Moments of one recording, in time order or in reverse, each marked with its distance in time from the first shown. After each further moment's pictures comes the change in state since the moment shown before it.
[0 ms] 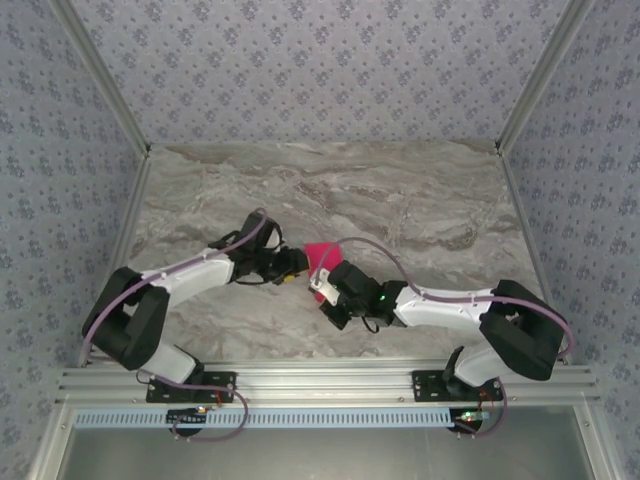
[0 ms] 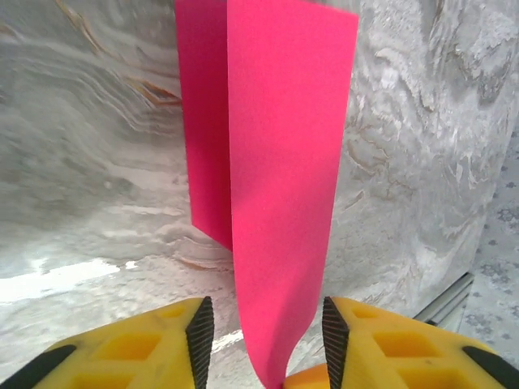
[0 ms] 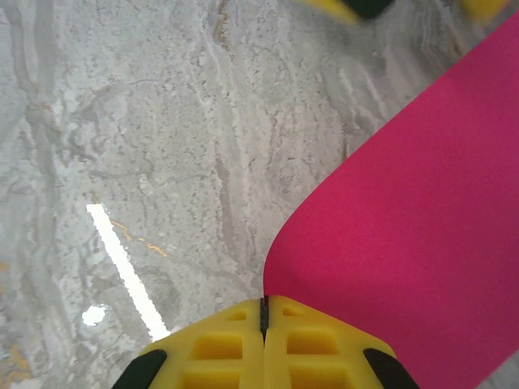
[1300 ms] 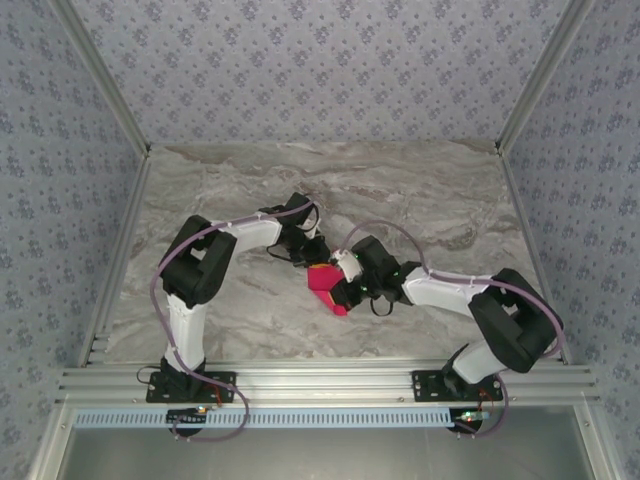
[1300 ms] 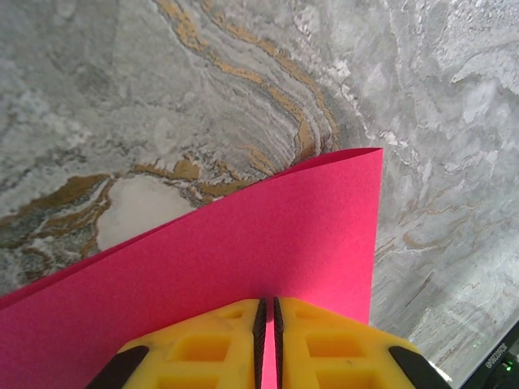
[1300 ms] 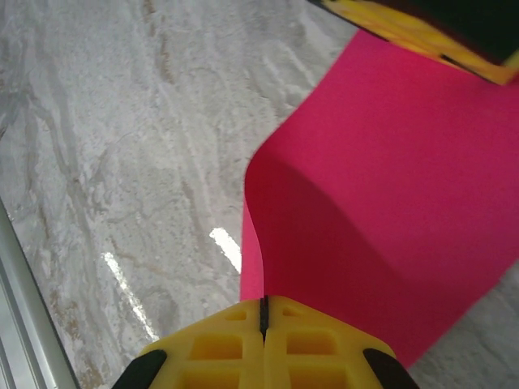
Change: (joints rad) left arm -0.055 0.561 0.489 -0.196 0.055 0.279; right arm -0.274 0.065 0.004 0.014 -0.354 0.204
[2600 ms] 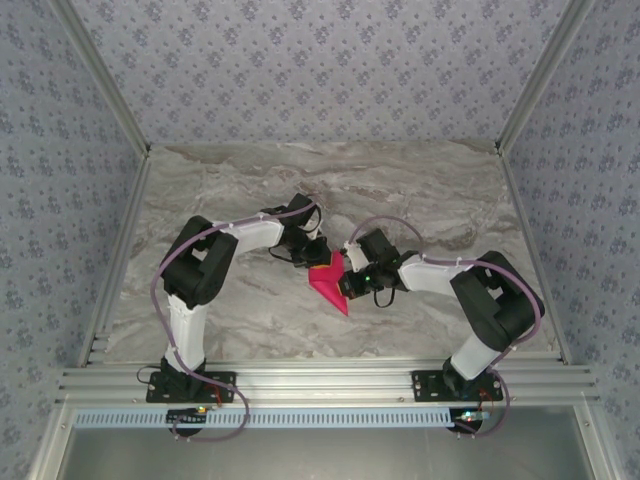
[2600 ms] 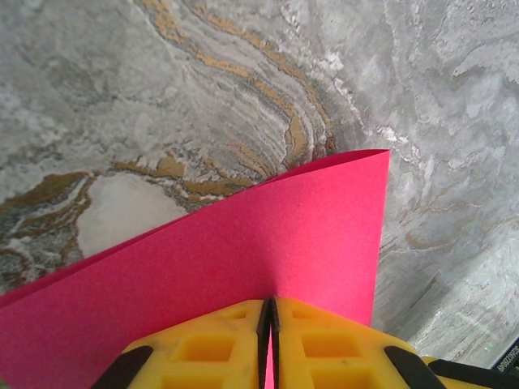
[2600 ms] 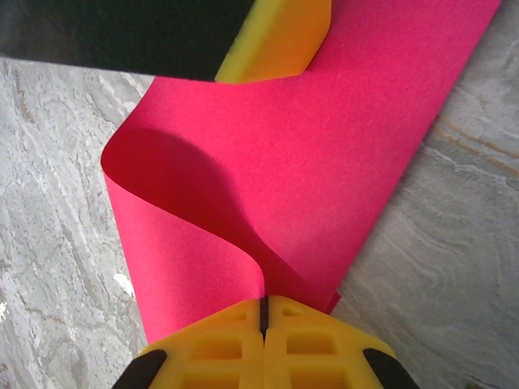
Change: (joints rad) left arm -0.015 0.001 0.003 -0.003 -0.022 0.006; right arm -0.100 0.128 0.058 -0.039 0.024 0.074
